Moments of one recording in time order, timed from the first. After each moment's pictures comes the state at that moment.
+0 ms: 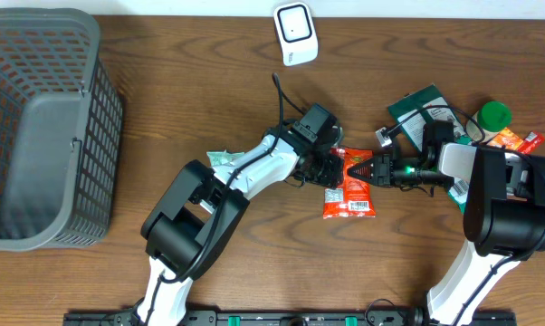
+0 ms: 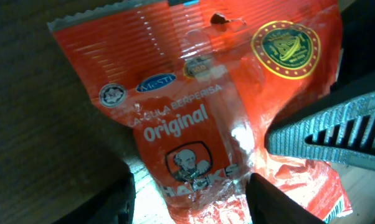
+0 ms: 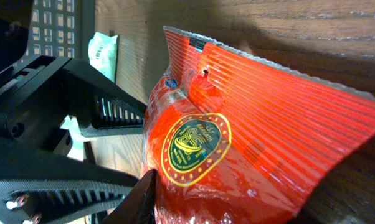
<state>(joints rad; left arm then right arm) -0.69 2.09 1.38 -0.48 0.40 -0.38 -0.13 2.04 0.96 -0.46 -1.08 -0.22</state>
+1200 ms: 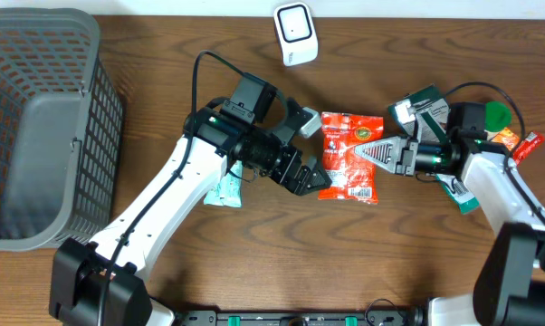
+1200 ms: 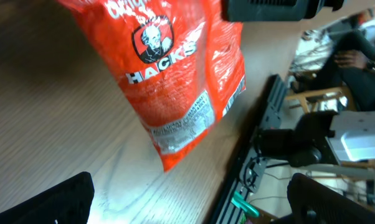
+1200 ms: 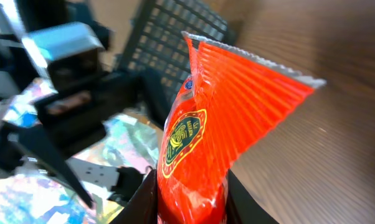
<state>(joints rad) -0.52 1.62 1.35 -0.86 0.80 0.04 -0.13 1.61 0.95 -0.56 -1.46 -0.17</state>
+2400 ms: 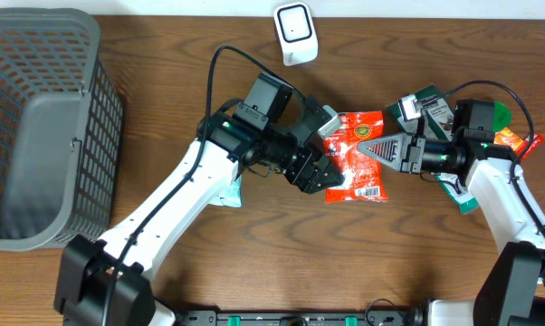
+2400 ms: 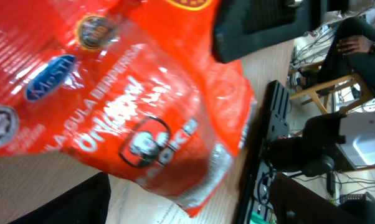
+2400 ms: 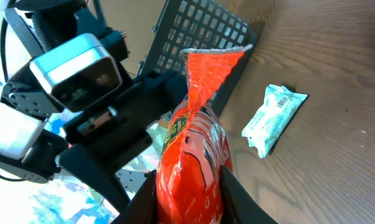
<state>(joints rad) -0.57 1.64 1.35 -0.71 0.80 0.09 -0.13 1.56 0.95 -0.54 -1.51 -0.03</state>
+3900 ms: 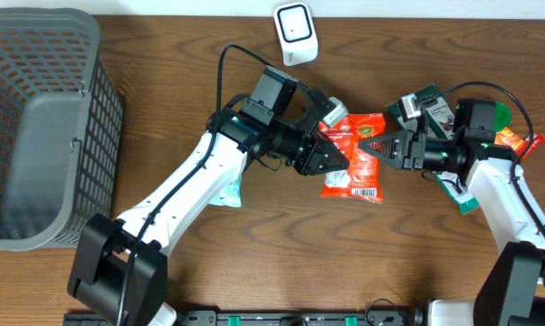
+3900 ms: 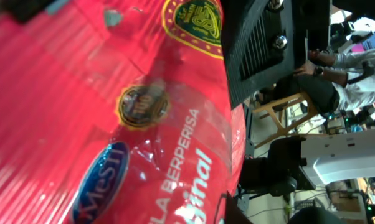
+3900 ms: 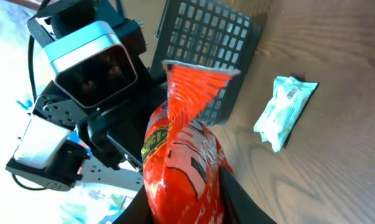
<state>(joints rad) -0.57 1.72 1.35 -0.55 0.97 -0.05 -0.13 1.56 0.95 -0.49 -1.52 0.12</state>
